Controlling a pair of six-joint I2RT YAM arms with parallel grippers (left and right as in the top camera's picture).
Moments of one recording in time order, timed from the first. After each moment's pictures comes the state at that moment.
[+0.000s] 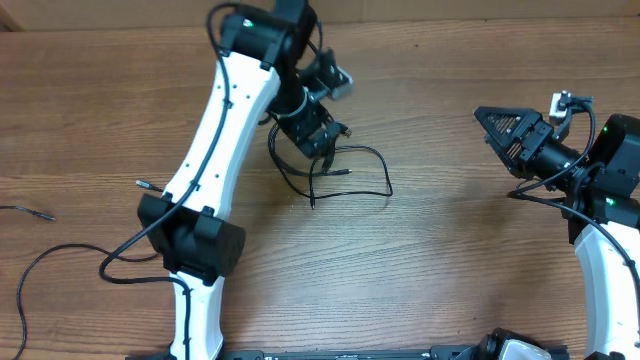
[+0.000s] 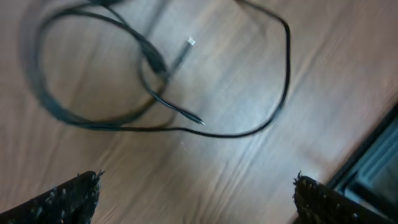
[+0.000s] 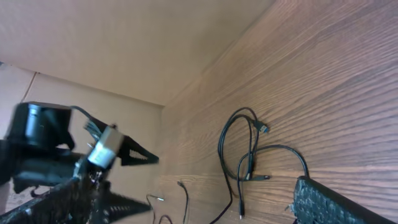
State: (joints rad) left arm -0.40 2.16 2.33 -1.69 0.25 0.50; right arm -0.35 1.27 0.88 -0.20 -1.02 0.65
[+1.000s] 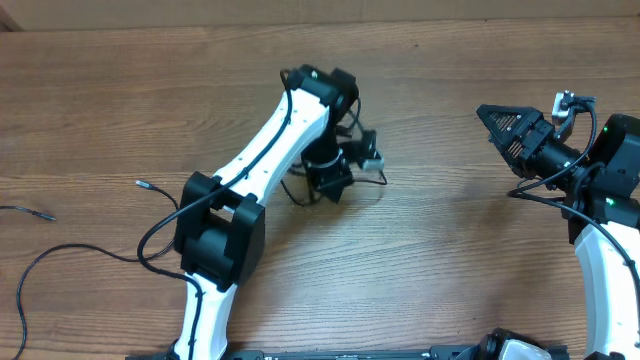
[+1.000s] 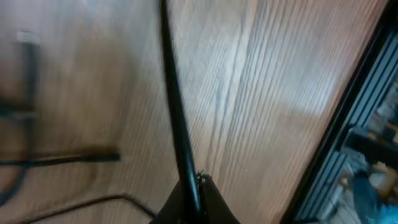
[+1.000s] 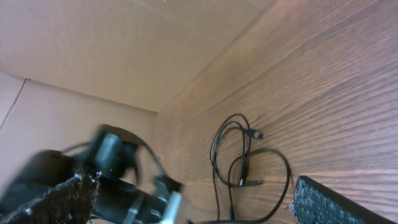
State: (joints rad) left arm -0.52 2.18 1.97 -1.56 0.34 0.72; right arm -0.35 1.27 0.88 -0.19 -0.98 0.65
